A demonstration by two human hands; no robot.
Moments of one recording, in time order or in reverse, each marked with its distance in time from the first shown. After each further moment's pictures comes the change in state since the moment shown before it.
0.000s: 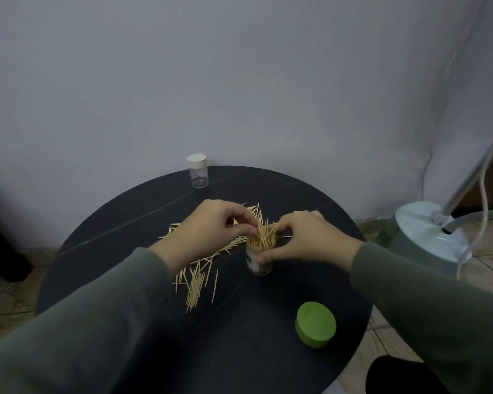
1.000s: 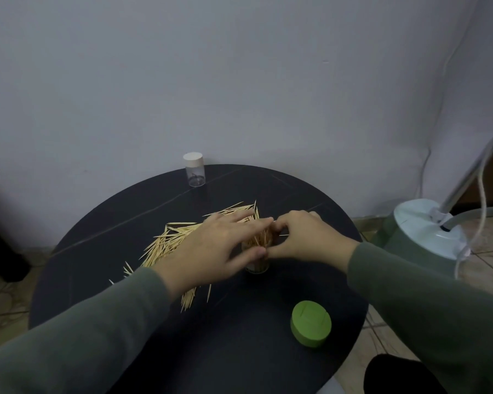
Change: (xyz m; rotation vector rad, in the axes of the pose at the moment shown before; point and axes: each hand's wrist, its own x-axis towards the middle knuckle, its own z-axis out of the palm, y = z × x) left_hand -0.017 -0.008 0.027 0.333 0.014 0.312; right_hand 0.003 0.008 0.006 0.043 0.037 0.015
